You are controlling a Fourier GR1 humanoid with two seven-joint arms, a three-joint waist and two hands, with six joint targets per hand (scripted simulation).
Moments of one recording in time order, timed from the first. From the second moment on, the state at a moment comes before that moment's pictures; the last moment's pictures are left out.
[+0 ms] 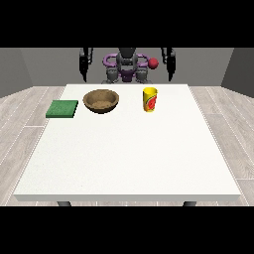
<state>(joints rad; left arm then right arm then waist) -0.01 0.10 -0.05 -1.57 0.02 -0.01 0.00 -0.03 -0.09 0.01 -1.57 0.00 0.01 0.01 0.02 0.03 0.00</state>
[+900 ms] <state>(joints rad) -0.07 0.01 -0.09 -1.87 0.05 0.19 0.45 0.05 -0.08 -0.03 -1.93 -0.13 -0.05 0.43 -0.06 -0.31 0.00</state>
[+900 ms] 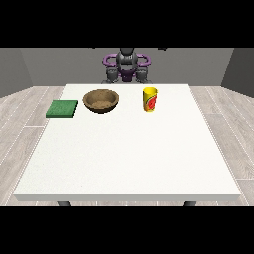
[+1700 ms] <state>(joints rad) -0.22 0.04 0.00 -1.59 -0.01 0.16 -0.10 -0.11 -0.09 -0.11 -1.83 -0.17 0.03 0.09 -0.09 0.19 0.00</state>
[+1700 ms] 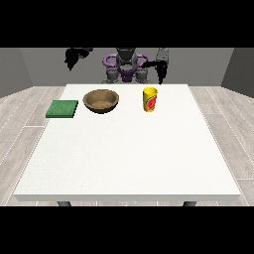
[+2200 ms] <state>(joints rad) -0.28 0.07 0.08 -1.23 0.03 0.07 -0.34 -0.13 -0.17 -0.21 -1.72 -0.25 0.12 0.03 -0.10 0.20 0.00</state>
